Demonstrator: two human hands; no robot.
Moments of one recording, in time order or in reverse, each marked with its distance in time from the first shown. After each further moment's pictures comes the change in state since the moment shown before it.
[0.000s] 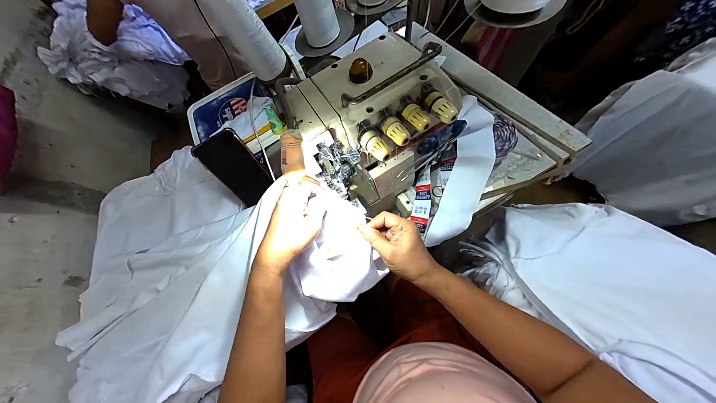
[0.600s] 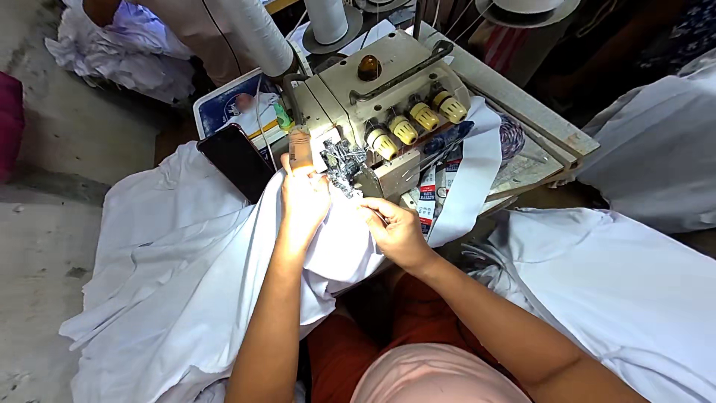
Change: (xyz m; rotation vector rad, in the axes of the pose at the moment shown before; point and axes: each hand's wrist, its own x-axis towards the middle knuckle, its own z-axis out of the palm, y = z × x) left_hand 0.028 0.013 0.023 0.016 0.298 -0.255; right_hand 0.018 0.012 0.002 -0.358 0.032 -0.316
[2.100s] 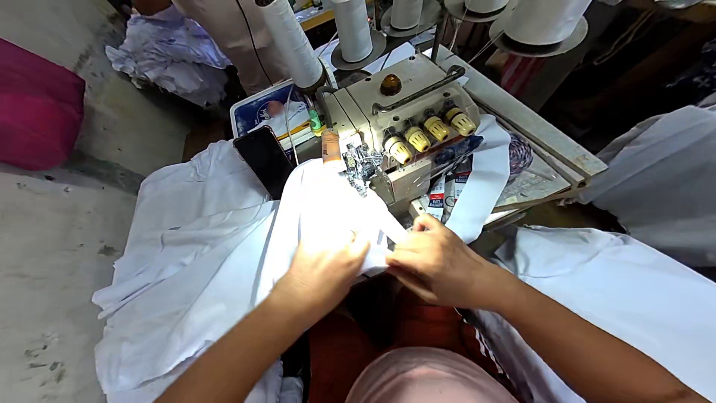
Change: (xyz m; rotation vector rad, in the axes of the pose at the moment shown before) left_hand -0.082 0.047 -0.071 0.586 -0.497 0.678; right_hand 0.005 -0.048 -0.074 -0.409 -0.587 -0.593
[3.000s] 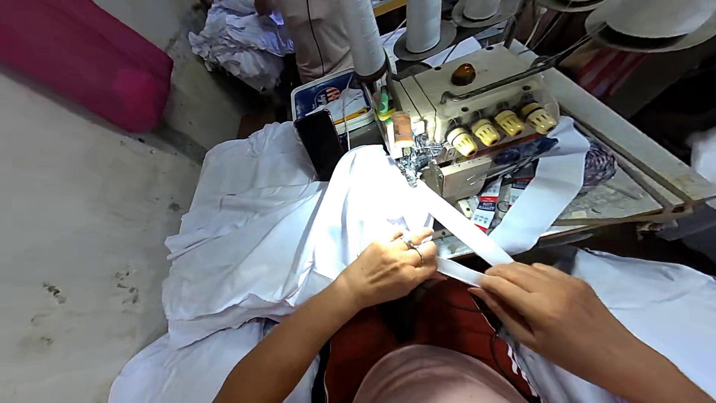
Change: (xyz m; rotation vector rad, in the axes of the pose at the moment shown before) left_hand -0.006 0.005 0.054 -0.167 0.426 0.312; right_hand -0.048 -0.029 -0.021 -0.198 0.042 0.129
